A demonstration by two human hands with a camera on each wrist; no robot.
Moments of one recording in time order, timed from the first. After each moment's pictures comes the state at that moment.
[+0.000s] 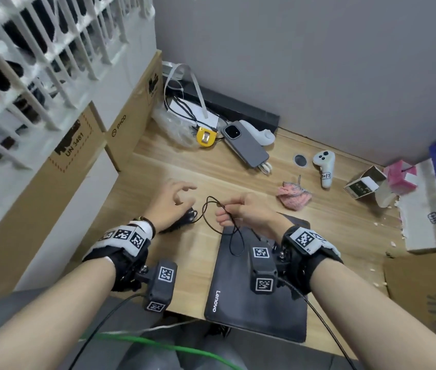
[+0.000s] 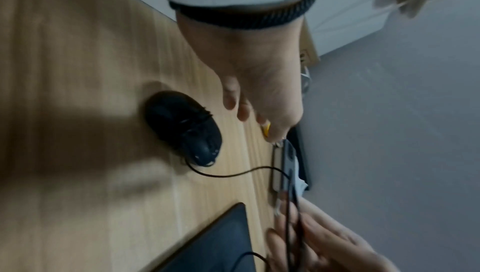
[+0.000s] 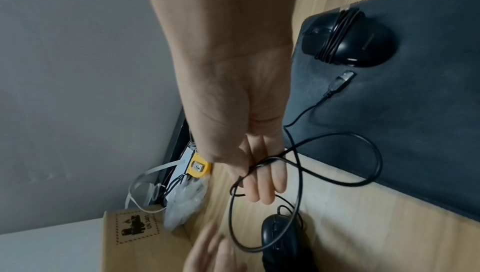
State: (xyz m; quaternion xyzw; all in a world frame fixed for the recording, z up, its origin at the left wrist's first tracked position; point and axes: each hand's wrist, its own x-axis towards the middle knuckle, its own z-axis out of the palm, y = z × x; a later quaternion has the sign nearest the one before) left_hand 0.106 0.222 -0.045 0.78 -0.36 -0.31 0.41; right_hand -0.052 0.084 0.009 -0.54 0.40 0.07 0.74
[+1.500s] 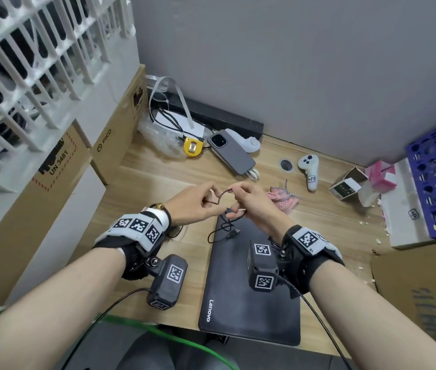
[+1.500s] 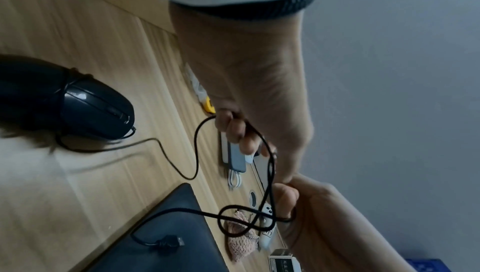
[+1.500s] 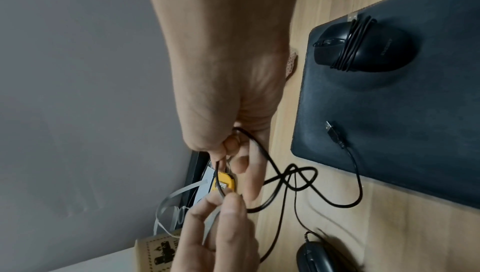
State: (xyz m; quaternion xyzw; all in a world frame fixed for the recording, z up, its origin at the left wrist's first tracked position) left_hand 0.086 0.168 0.015 0.68 -0.53 -0.39 0.31; right_hand -0.053 0.057 0.028 -0.58 0.45 -0.05 0.68
